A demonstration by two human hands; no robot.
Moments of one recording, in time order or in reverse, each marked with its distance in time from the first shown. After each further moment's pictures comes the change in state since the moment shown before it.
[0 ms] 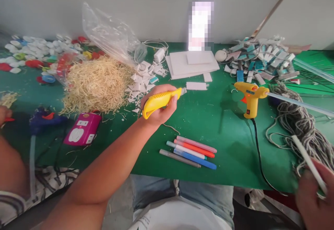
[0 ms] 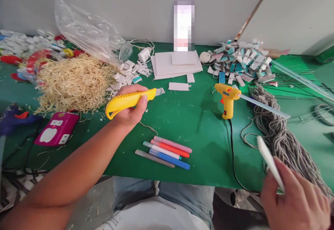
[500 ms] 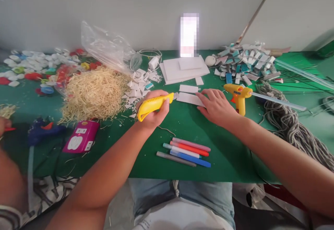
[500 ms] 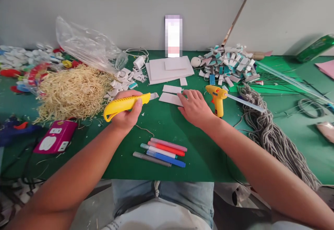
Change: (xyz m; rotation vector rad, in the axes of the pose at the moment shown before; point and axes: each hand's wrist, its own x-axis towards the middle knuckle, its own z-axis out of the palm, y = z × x) left_hand 0.001 0.002 0.002 0.005 0.040 -0.016; right_hand 0.127 -0.132 0.134 0.351 -0.523 -0.540
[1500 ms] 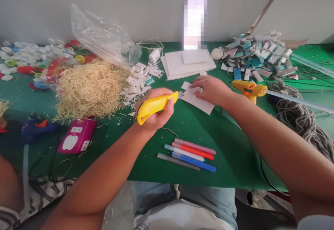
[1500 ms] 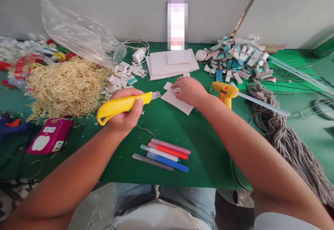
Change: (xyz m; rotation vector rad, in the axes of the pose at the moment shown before) left_hand -0.001 0.004 -0.004 0.004 -0.071 -0.008; right_hand 0.080 0.005 -0.005 0.257 -0.369 0.226
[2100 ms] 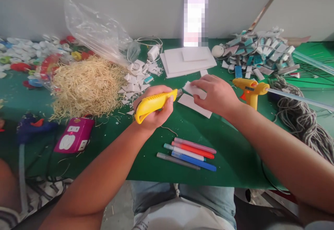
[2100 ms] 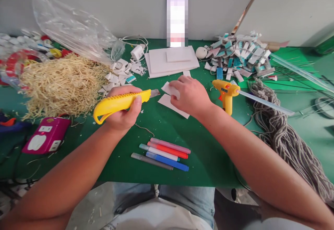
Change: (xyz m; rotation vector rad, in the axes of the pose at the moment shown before) left_hand 0.002 -0.001 0.001 -0.008 0.019 0.035; right_hand -0.032 -0.018 0.010 -0.120 0.248 -0.102
